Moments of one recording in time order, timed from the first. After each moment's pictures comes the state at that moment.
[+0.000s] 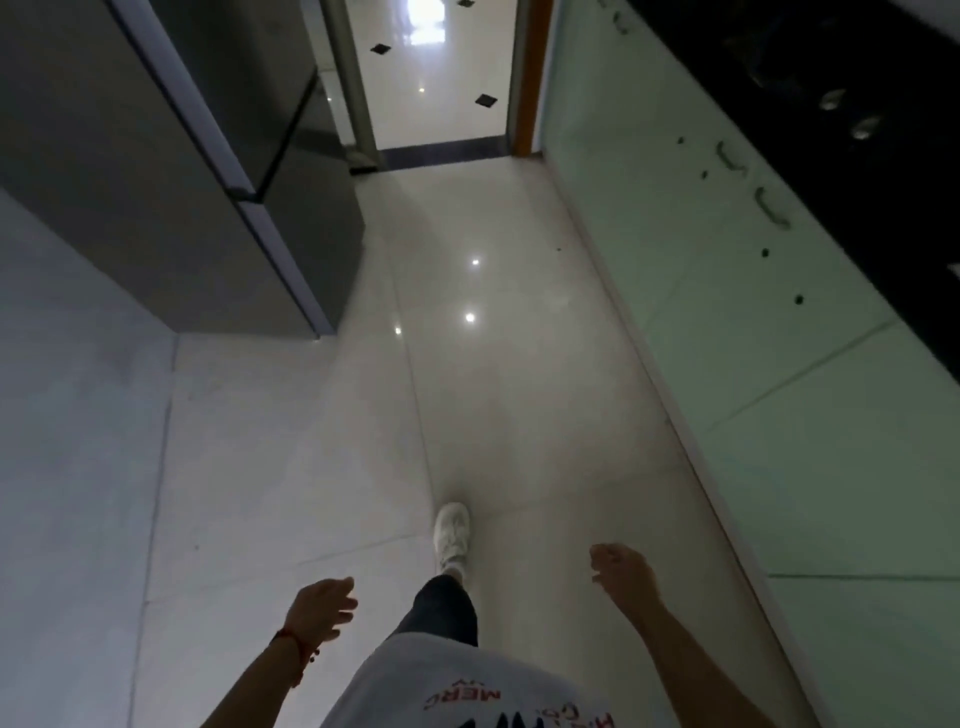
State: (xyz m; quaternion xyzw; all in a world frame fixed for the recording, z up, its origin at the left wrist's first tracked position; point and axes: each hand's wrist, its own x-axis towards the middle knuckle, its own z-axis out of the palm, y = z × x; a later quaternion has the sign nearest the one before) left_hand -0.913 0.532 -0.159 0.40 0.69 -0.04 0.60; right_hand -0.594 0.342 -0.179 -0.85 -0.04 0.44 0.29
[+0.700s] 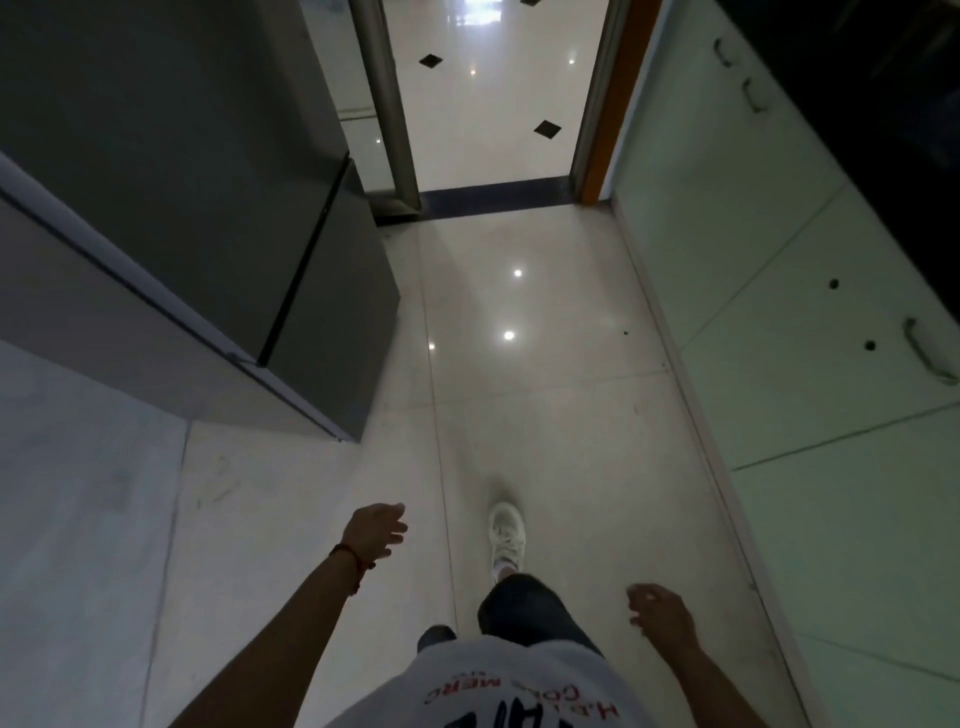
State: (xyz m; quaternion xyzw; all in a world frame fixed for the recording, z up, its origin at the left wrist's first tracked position) left_hand -0.636 0.979 -0.152 0.42 0.66 -0.02 0.62; right_hand -0.373 0.720 -0.203 -0.86 -0.04 0.46 0.21
